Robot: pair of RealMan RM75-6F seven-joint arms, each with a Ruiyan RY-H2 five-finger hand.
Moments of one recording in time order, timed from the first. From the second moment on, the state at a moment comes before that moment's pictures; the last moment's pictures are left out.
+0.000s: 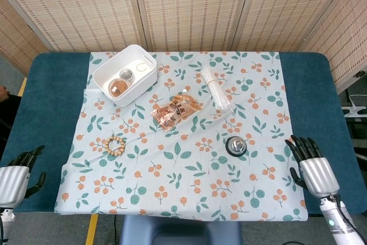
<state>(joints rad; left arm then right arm) -0.09 -1.11 -0.02 -1.65 1.50 1.47 0.16 0.15 -1.21 -0.02 -1.53 -1.57 1.40 -0.14</state>
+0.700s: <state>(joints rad) -0.09 -1.10 -0.02 -1.66 1.50 1.48 0.15 0.33 -1.46 0.02 -1.31 -1.65 1.24 -0.13</state>
